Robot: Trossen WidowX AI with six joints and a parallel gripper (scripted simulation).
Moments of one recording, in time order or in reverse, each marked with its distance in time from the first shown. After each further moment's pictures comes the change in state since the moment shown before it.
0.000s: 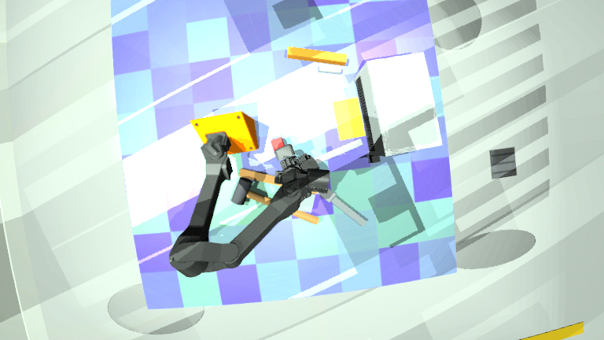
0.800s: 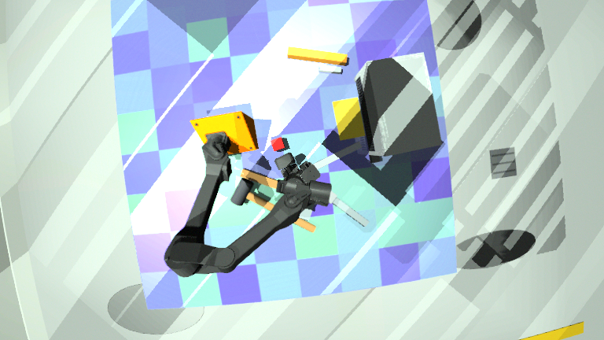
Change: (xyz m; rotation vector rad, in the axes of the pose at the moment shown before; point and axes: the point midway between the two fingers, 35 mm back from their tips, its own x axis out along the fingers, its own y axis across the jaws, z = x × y) arm -0.001 -0.027 -0.006 -0.060 0.001 0.010
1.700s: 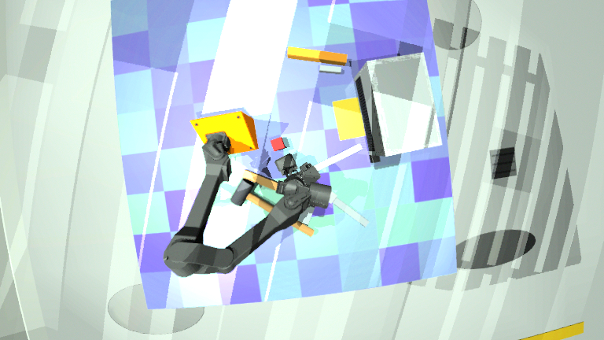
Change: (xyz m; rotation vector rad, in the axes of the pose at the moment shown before) arm 0.000 -0.004 -0.001 -0.001 -0.004 -0.006
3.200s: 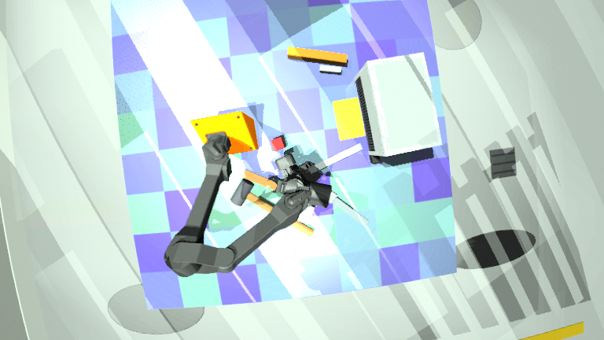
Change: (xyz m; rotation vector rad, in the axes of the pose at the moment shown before) arm 0.002 0.001 0.001 -0.002 0.002 -0.007
